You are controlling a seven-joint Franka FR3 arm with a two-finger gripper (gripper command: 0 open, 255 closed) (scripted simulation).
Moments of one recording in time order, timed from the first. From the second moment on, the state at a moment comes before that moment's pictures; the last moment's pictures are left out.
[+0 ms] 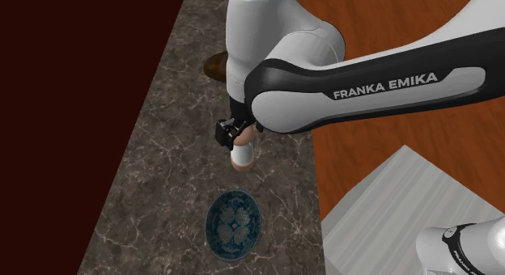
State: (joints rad) arm 0.10 0.19 0.30 -1.94 0.07 2.16 0.42
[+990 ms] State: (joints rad) arm 0.10 0.19 0.30 -1.93 0.07 2.15 0.42
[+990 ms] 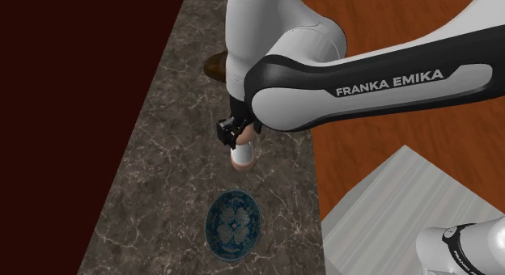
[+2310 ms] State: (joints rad) arm 0.10 0.12 0.30 -1.74 0.08 1.89 0.43
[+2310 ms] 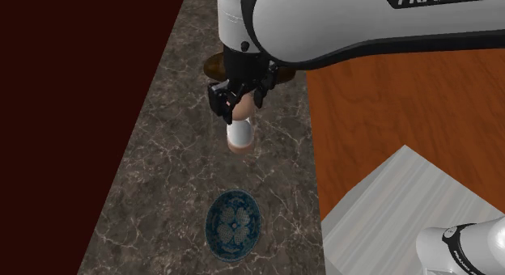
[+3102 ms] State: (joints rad) arm 0.20 0.00 0.39 -1.75 0.11 1.81 0.63
